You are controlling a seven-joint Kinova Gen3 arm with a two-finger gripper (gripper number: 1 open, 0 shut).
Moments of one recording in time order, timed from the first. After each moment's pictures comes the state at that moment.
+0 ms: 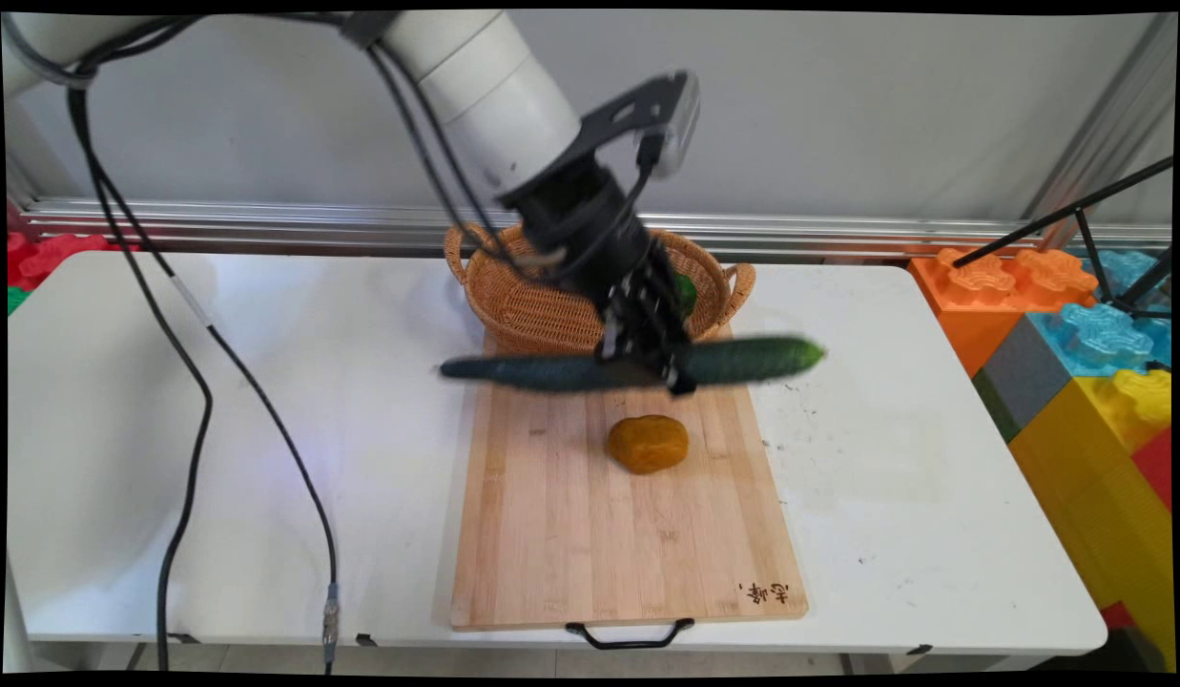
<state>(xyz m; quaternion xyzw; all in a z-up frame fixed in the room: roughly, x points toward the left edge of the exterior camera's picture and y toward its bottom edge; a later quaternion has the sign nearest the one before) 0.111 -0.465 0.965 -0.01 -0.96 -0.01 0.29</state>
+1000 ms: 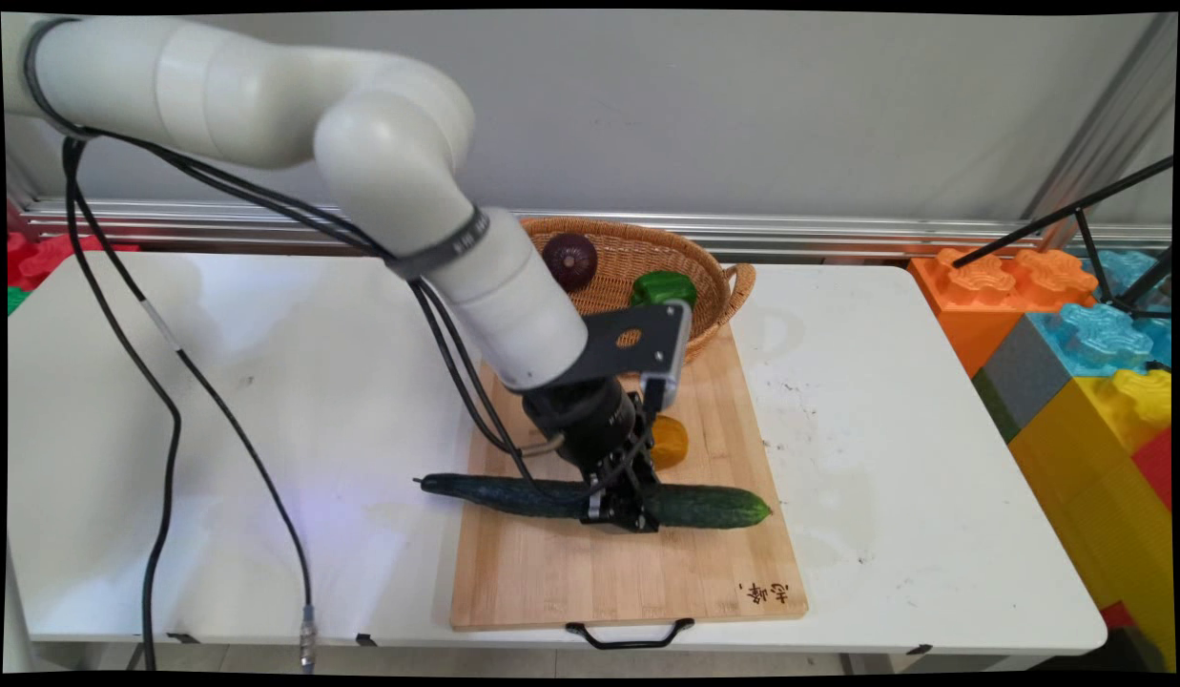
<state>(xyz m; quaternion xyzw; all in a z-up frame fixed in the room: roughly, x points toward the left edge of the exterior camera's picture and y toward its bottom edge) 0.086 -0.415 0.845 0.00 -0.97 -0.01 0.23</state>
